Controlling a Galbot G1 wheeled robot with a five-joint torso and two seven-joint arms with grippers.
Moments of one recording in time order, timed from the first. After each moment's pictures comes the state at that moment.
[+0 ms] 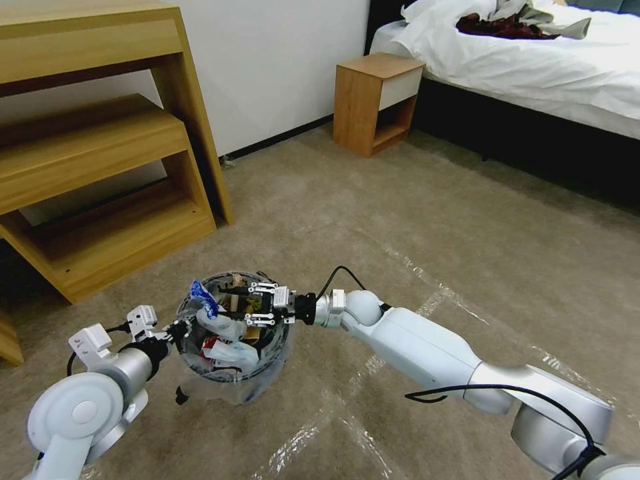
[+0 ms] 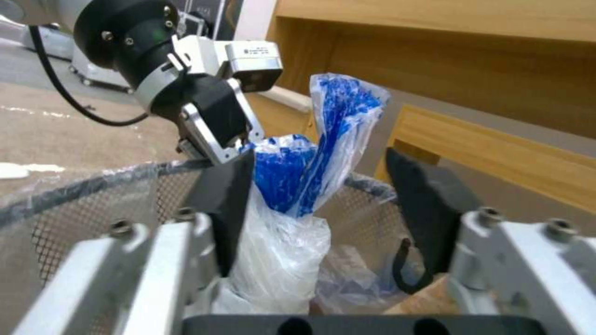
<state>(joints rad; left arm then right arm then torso) 1.42 -1.16 -0.76 -2.18 -1.31 0.66 -0.51 -0.33 1.27 -0.62 1.13 0.67 0.64 -0.79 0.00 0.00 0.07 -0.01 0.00</state>
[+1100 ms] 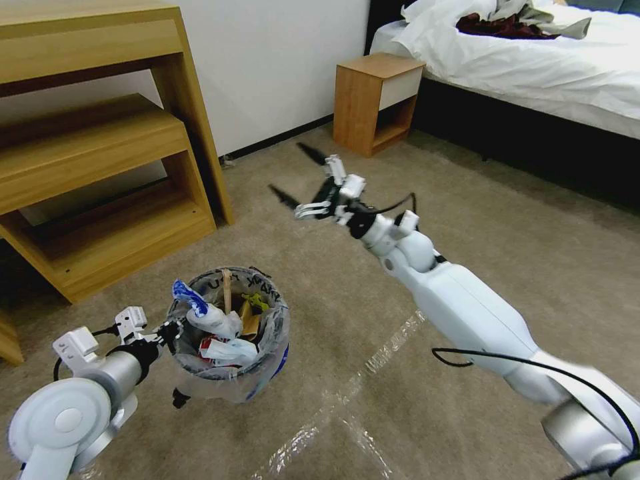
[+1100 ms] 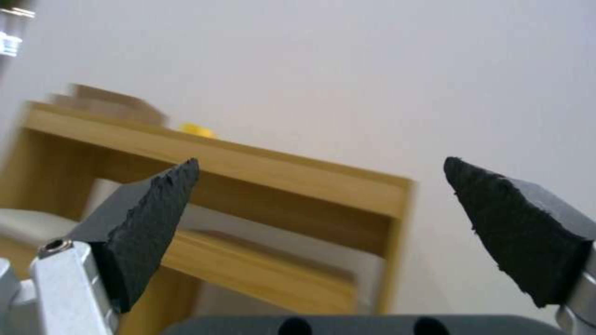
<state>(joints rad) 1.46 -1.16 -0.82 -2.23 -1.34 0.66 -0.52 -0.43 1.11 -0.16 1.42 0.75 0.58 -0.50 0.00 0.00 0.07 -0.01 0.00</state>
